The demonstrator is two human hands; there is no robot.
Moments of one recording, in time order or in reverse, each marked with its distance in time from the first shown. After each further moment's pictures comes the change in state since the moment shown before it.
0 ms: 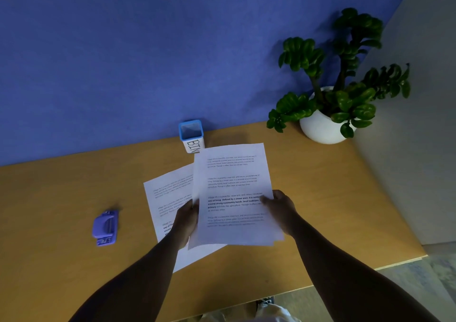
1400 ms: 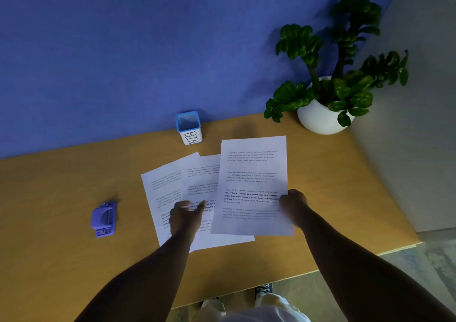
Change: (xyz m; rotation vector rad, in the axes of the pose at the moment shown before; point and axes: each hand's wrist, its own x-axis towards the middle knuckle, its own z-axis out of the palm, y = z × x) left_hand -0.003 -0.025 0.018 0.322 0.416 -0.135; right_hand 0.015 0.023 -0.030 -0.185 0.160 0.145
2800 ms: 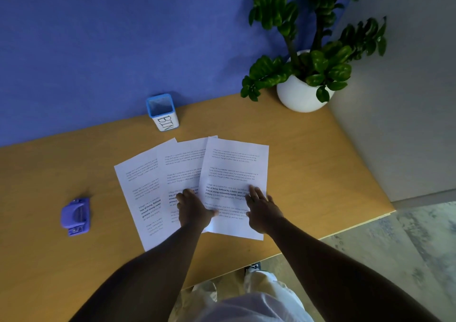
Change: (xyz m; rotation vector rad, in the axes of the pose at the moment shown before) left_hand -0.040 0.020 0.045 0.424 -0.193 0.218; right_hand -0.022 0.064 0.032 -1.134 -0.240 -0.608
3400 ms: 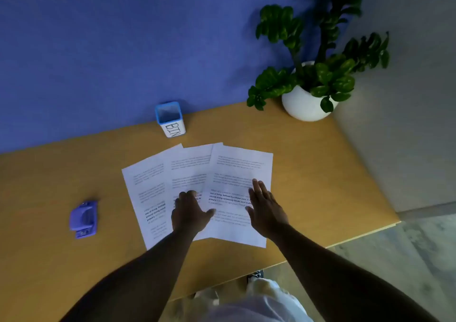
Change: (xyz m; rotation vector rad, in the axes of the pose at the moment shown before) left_hand 0.003 -0.011 -0.024 0.139 0.042 0.156; right_hand -0.005 -0.006 -0.017 0.124 0.280 -0.028
